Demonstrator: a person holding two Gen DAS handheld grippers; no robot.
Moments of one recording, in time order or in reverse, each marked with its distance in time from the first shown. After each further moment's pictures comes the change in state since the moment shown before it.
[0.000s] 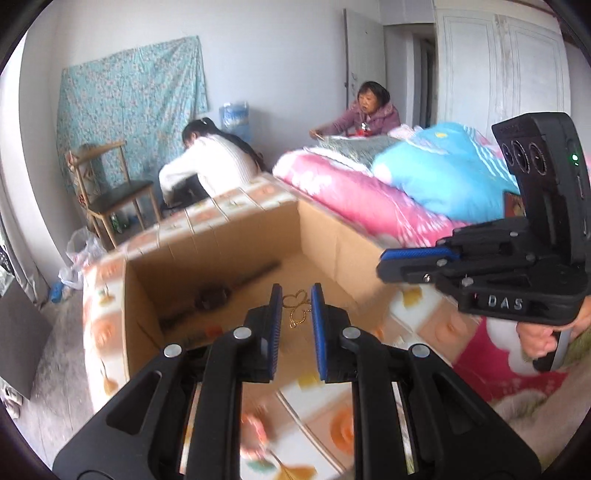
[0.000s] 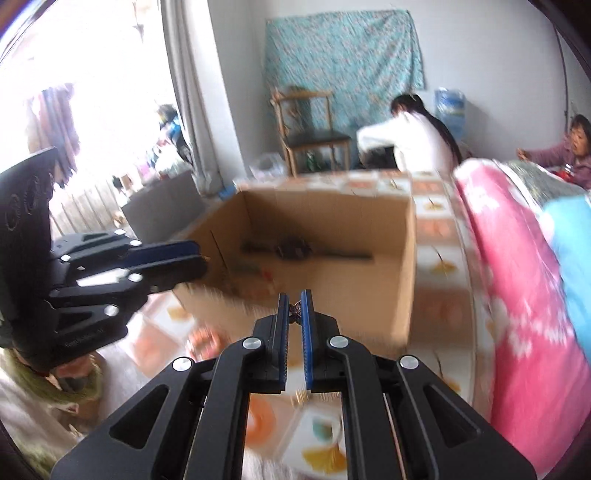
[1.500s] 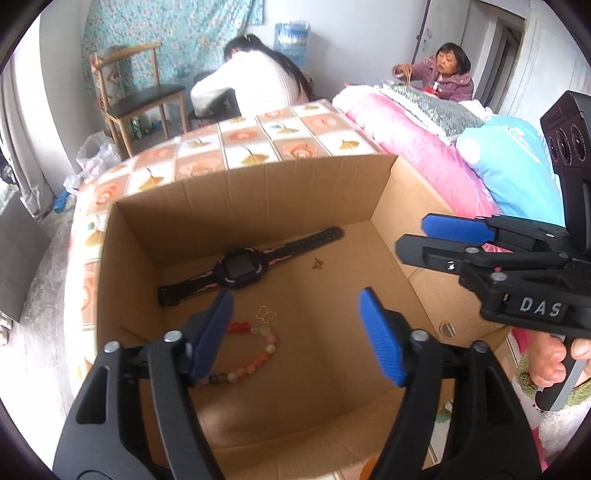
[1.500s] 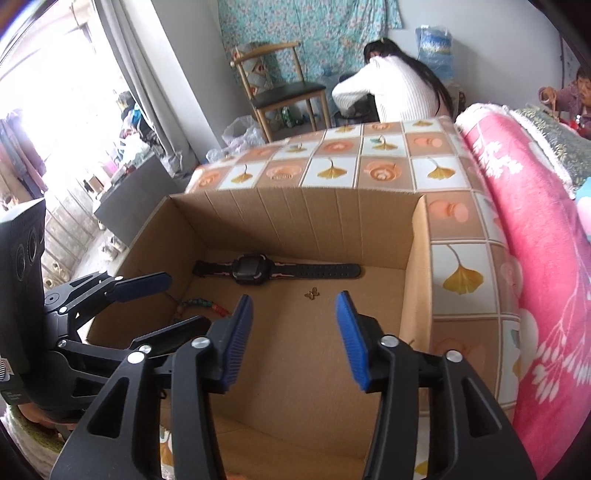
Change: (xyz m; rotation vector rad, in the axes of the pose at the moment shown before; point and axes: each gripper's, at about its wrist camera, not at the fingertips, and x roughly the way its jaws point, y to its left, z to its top) left arm 0.118 0.073 0.015 -0.244 0.296 0.069; right arm 0.117 -0.053 0.059 0.161 0.197 -0.034
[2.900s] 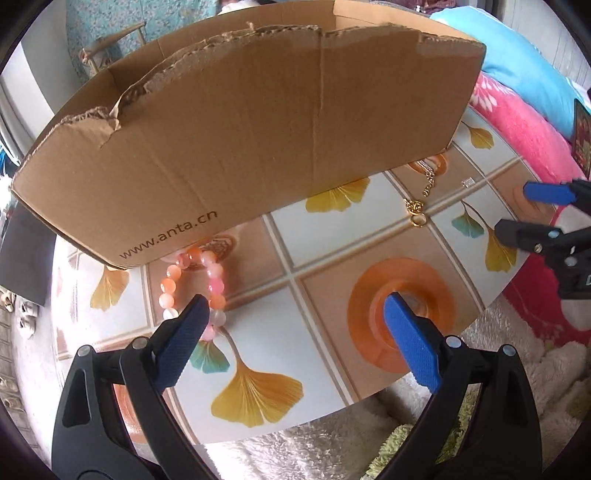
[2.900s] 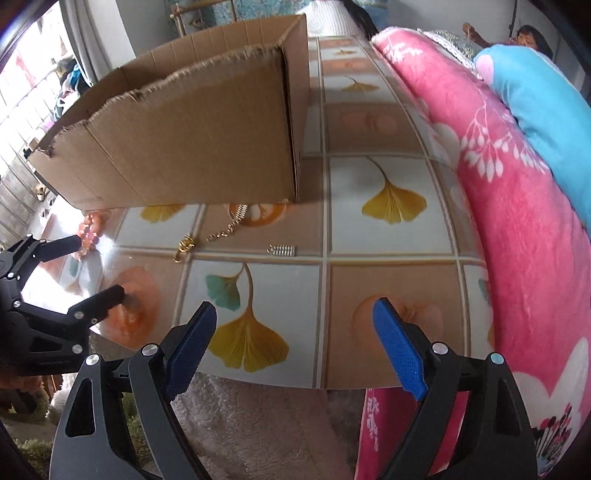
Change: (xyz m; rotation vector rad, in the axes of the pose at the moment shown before) left arm 0.005 -0.048 -0.173 0.123 0.190 0.097; right arm -0.032 -0.027 -0.200 0.079 0.188 -0.282
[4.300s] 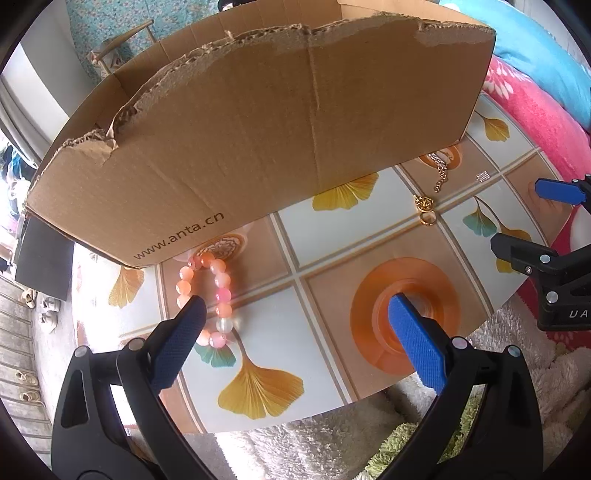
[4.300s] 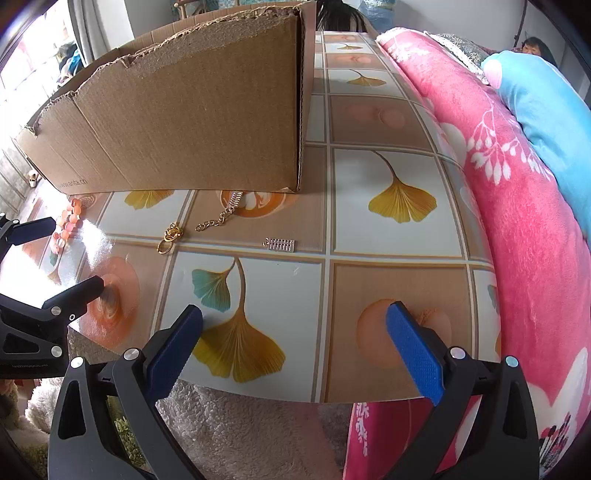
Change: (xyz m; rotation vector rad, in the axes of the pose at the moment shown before) left arm 0.010 -0.037 0.025 0.013 0.057 0.105; right arm 0.019 0.008 0.001 -0.048 0.002 -0.047
